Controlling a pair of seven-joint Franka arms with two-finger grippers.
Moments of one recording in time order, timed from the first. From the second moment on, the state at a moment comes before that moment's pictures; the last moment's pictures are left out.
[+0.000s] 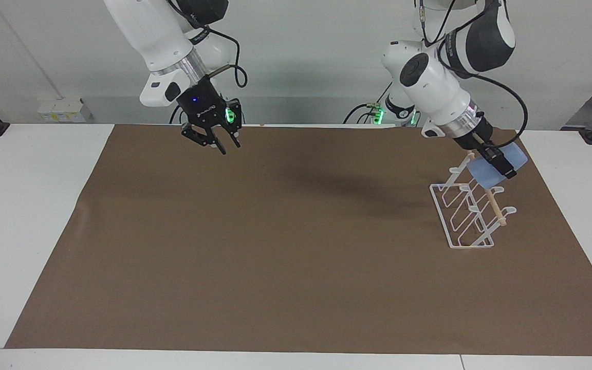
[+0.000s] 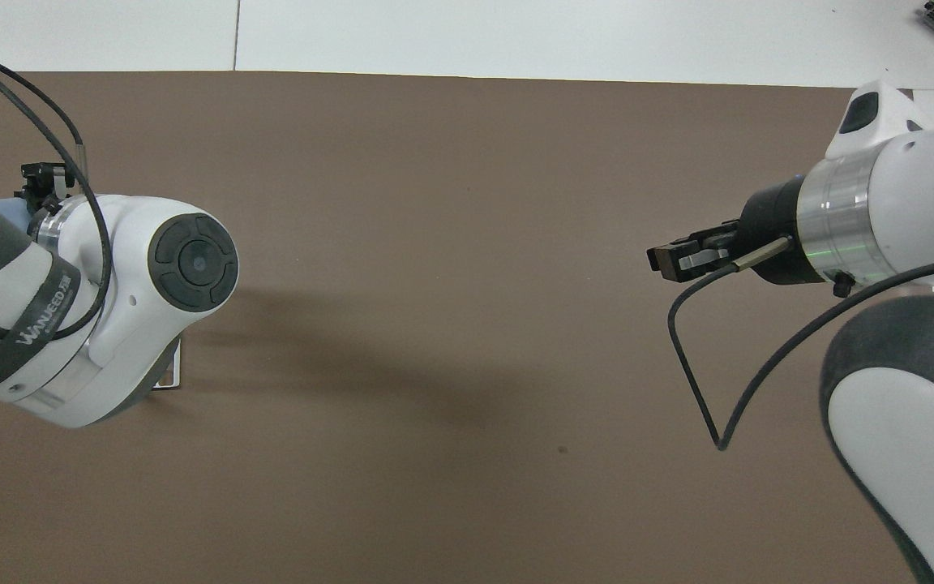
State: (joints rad) left arm -0.20 0.04 -0.14 -1.92 1.01 1.79 0.80; right arm -0.10 -0.02 0.32 -1.63 0.25 1.75 -0.14
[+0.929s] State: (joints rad) left arm -0.17 0.06 -0.13 -2.03 1.20 1.95 0.78; right arm -0.24 -0.02 0.28 -1.61 0.11 1.63 -0.14
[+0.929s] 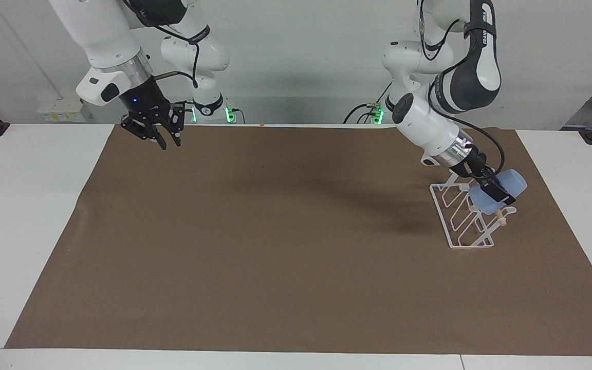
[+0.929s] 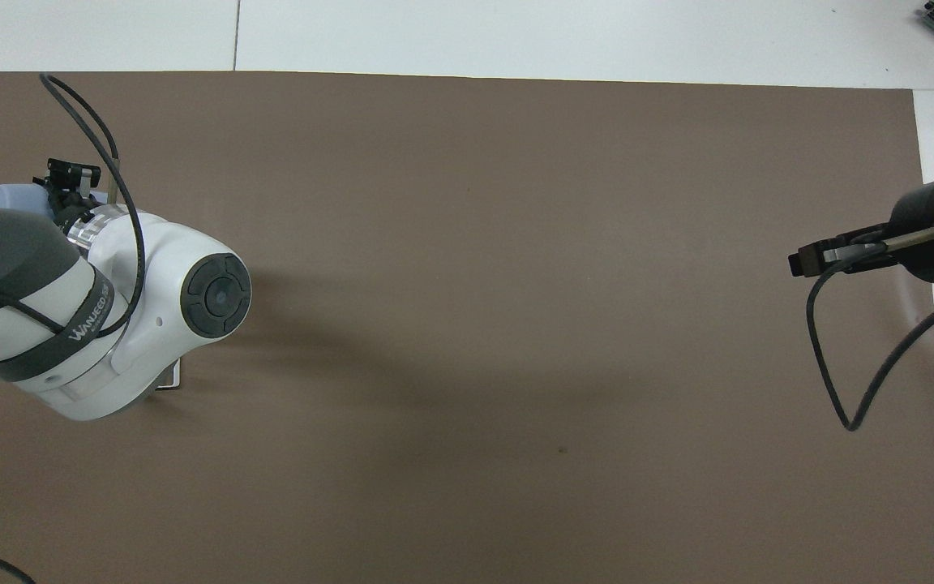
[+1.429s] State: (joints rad) left arm -0.15 0.05 -0.13 -2.07 1.24 2.01 0.75; right arm -0.25 -0.03 0.17 -1.61 0.08 1.63 -0.25
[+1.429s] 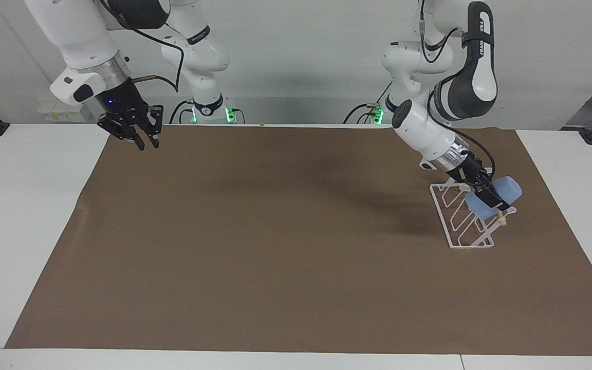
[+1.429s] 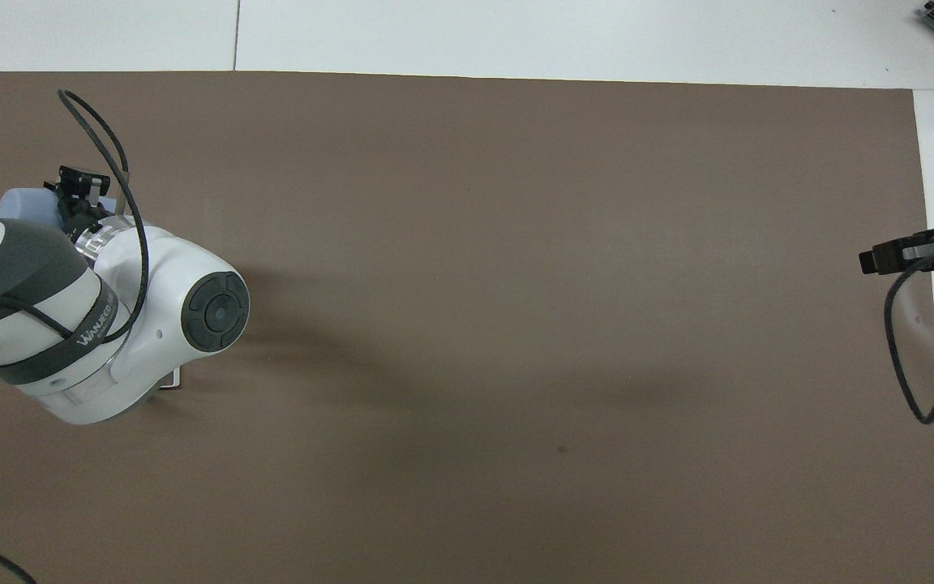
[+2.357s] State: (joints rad) left arm -0.18 0.03 -0.14 -2.07 1.23 1.91 0.57; right arm -0.17 -0.03 0.06 -1.61 0.06 1.62 -0.10
